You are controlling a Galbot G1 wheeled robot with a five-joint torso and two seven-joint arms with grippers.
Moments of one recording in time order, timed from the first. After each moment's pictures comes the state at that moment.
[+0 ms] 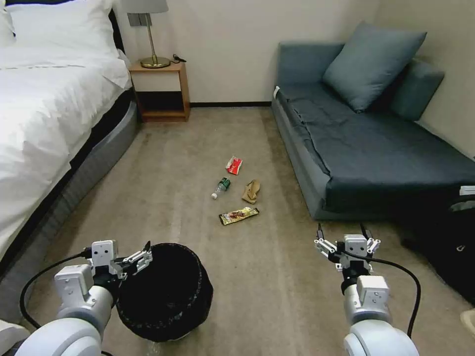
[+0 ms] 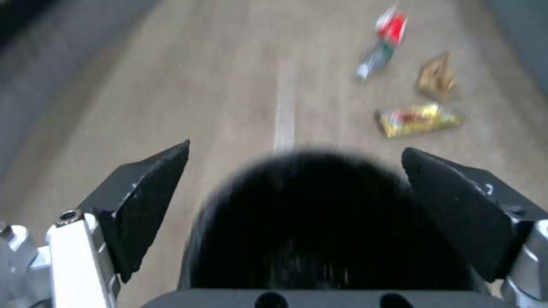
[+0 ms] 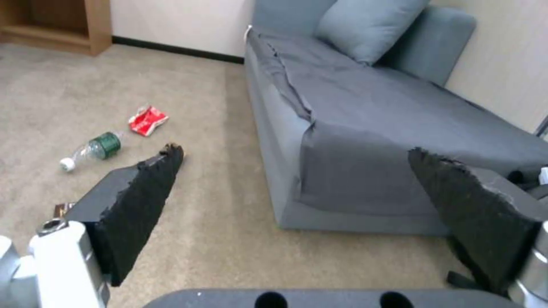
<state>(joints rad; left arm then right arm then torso) 1.71 -1.18 -0.69 -2.49 -0.71 0.72 -0.51 -1.63 1.42 0.47 2.30 -0.08 -0.32 0.24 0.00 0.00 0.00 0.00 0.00</state>
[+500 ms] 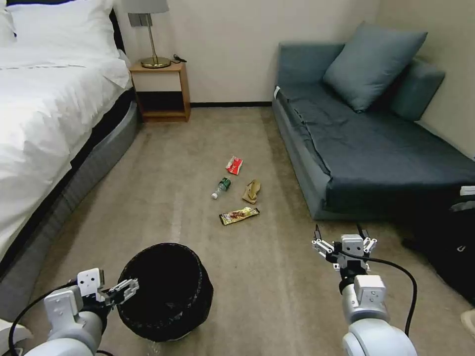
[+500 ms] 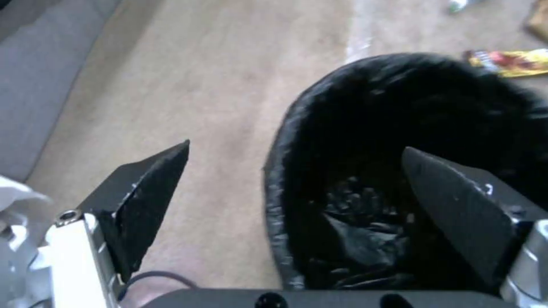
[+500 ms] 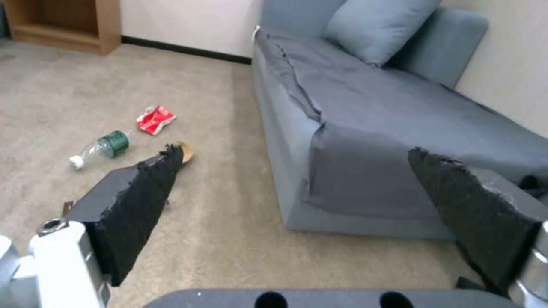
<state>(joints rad) 1.79 -1.20 -0.73 -2.44 -0.80 0.74 -0.67 -1.62 1.40 0.45 2.28 -0.08 -0.31 0.24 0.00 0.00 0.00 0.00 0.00</state>
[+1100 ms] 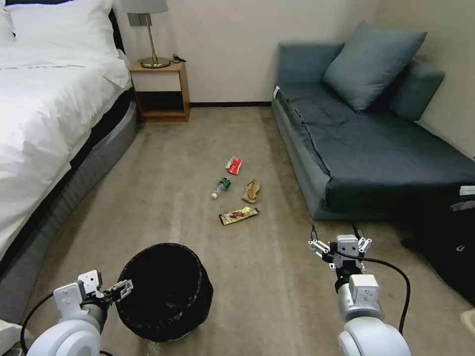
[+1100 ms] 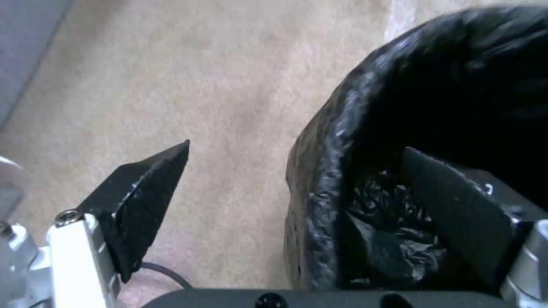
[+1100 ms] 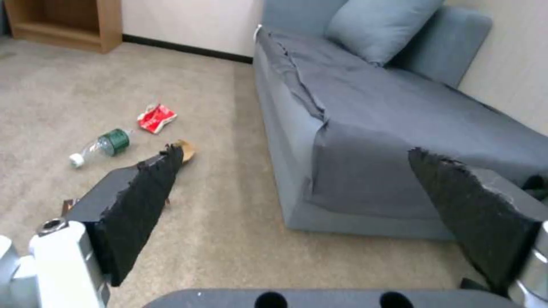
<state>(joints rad) 1.64 -1.20 -0.71 -2.21 -0.89 0.74 -0.69 -1.60 1.40 0.44 2.26 -0.08 -0.30 0.24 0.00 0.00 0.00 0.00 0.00</state>
